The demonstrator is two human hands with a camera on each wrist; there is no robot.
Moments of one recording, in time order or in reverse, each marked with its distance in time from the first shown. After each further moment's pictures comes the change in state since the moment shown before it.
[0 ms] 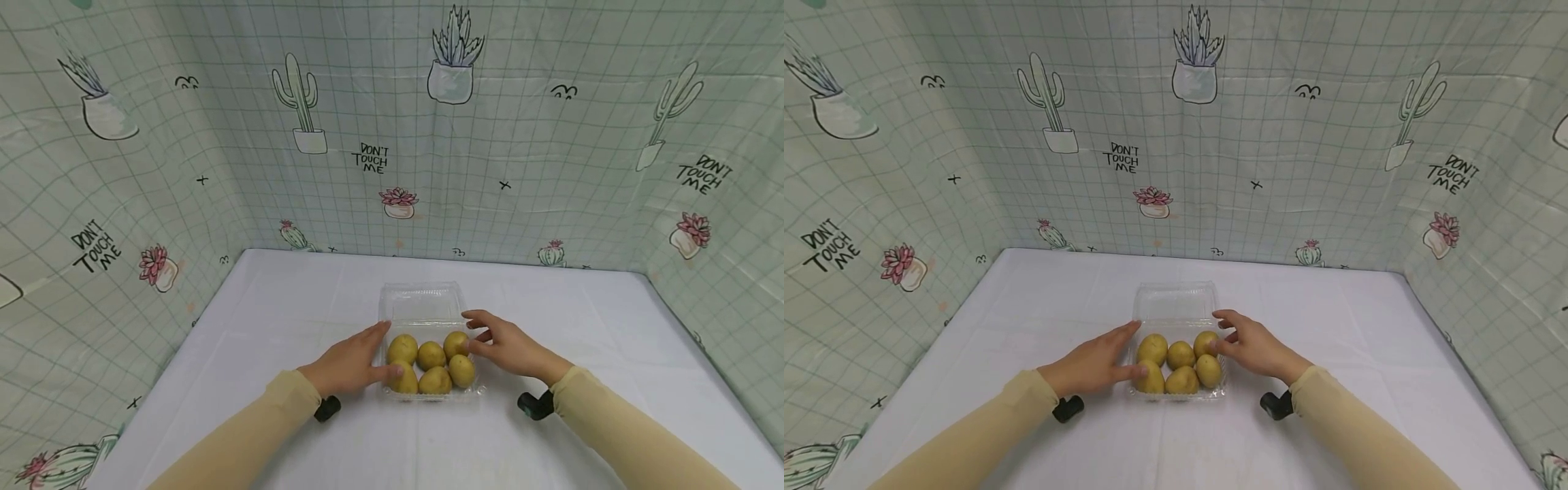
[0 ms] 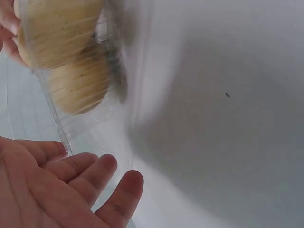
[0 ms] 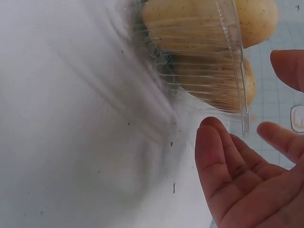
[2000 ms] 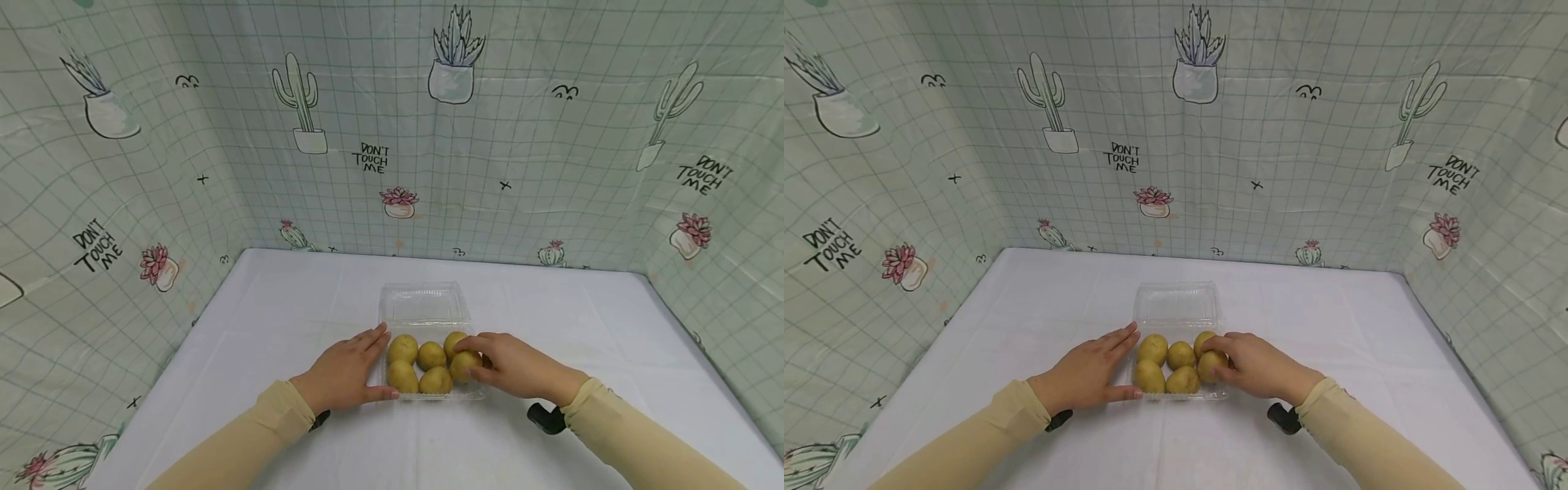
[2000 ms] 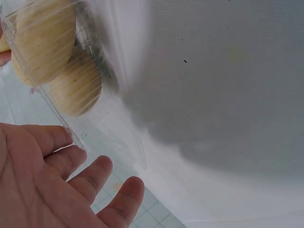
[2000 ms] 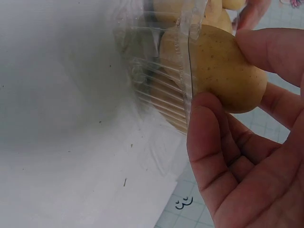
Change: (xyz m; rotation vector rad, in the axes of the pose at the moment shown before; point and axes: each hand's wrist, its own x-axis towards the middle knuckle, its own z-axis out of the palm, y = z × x) left_hand -0.023 0.005 -0.001 0.352 0.039 0.154; right_hand -0.026 -0.032 0.000 -0.314 -0.107 -0.269
